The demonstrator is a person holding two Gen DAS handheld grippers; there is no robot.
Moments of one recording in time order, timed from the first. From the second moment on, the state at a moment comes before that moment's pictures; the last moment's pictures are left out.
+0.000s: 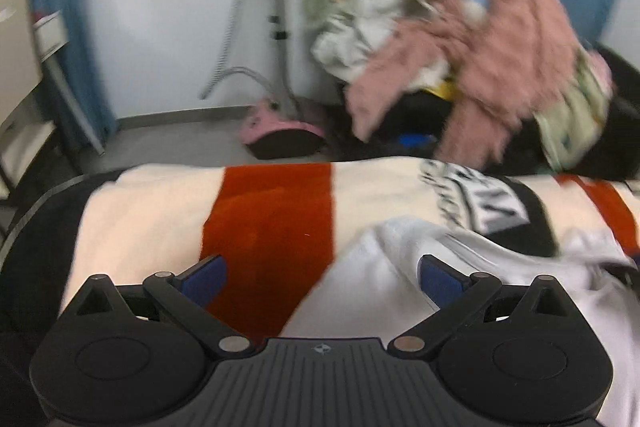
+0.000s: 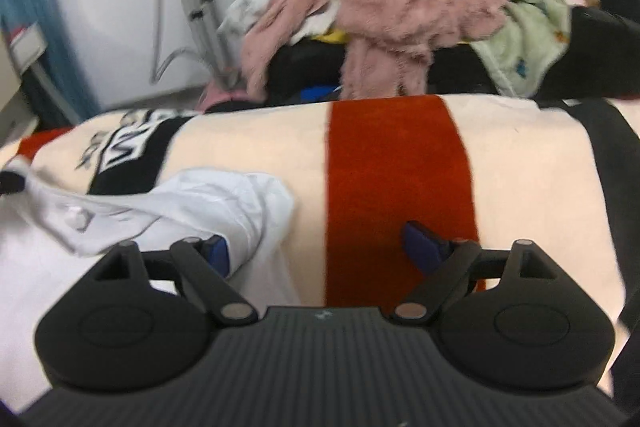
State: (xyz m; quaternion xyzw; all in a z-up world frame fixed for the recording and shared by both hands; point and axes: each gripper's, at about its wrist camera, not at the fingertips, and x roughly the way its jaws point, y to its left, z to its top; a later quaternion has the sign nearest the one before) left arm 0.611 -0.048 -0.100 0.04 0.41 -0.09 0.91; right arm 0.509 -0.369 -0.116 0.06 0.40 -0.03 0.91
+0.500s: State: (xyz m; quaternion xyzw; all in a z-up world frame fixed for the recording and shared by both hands) left arm 0.321 -0.035 0.044 0.02 0.27 -0.11 0.96; right arm 0.287 -0.308 -0.004 0.10 0.27 0.02 0.96
